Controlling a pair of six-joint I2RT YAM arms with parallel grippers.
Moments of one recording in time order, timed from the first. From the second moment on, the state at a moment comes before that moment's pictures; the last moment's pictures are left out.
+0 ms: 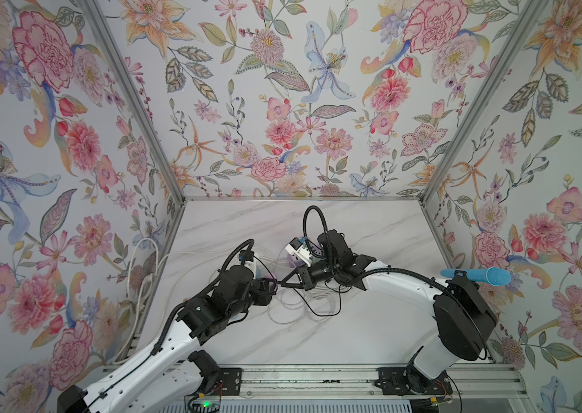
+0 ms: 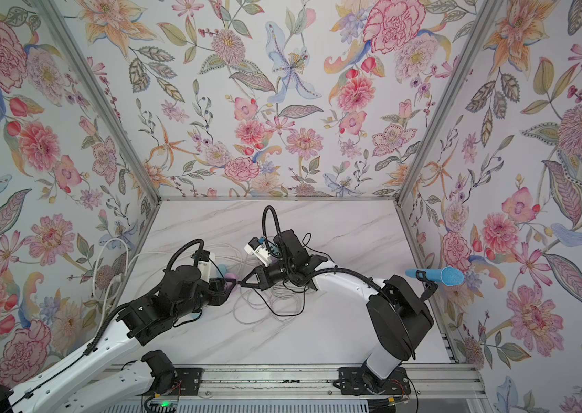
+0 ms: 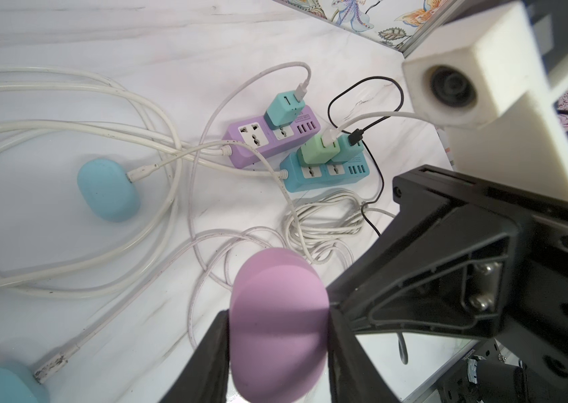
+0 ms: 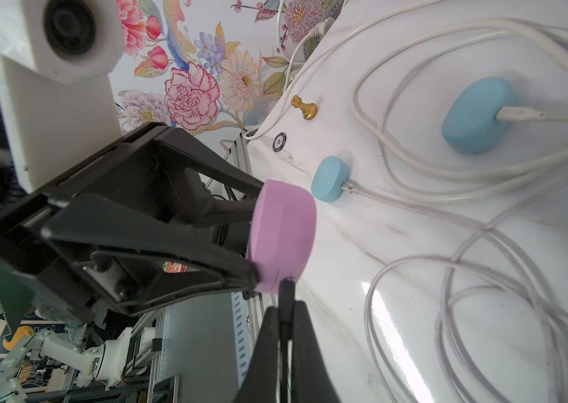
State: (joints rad) left arm -0.73 0.83 0.69 -0.48 -0.06 -0.64; right arm 0.78 1.64 1.07 -0.04 -0.88 0.45
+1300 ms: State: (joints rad) left arm -0.73 0.77 0.62 -0.58 -0.14 -0.71; right arm 0.79 1.61 1.03 0.04 -0.85 0.52
